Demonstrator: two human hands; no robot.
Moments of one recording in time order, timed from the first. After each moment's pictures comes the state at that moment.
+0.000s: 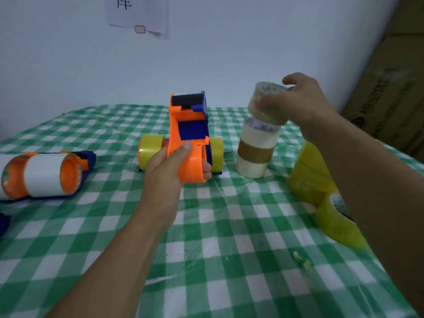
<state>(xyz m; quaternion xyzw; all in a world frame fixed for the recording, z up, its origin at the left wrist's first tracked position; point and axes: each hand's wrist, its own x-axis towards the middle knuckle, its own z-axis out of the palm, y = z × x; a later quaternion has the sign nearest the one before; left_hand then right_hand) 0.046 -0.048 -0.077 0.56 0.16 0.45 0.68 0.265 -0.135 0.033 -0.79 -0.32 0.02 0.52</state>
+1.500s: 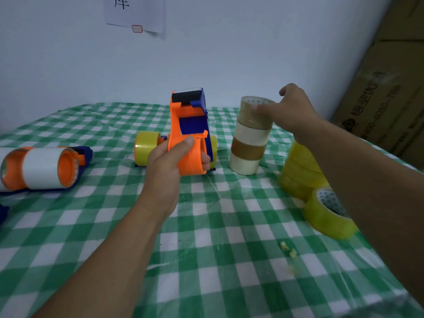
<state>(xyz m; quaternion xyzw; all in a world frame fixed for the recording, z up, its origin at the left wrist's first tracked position) 0.053 -0.053 -0.076 0.55 0.15 0.44 0.69 0.270 -0.145 0.023 -0.84 -0.33 -0.02 0.44</state>
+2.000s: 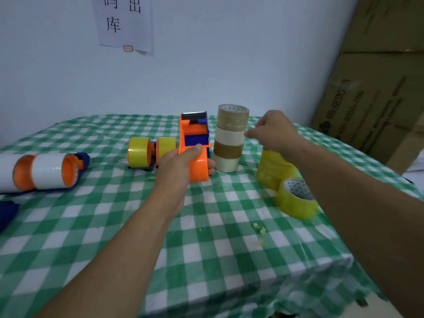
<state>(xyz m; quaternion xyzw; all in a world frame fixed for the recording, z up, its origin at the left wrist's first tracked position) 0.055 -0.112 -0.055 0.55 0.21 0.39 0.71 0.246 -0.204 0.014 -0.85 -0.33 0.01 0.40</state>
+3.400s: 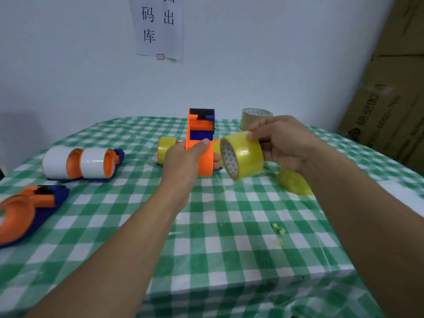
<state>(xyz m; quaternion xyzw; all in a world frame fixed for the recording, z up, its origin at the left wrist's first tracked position) 0.017 -0.111 -0.039 0.58 0.24 0.43 0.64 0.180 -0.210 0.023 -0.65 -0.33 0.29 0.62</state>
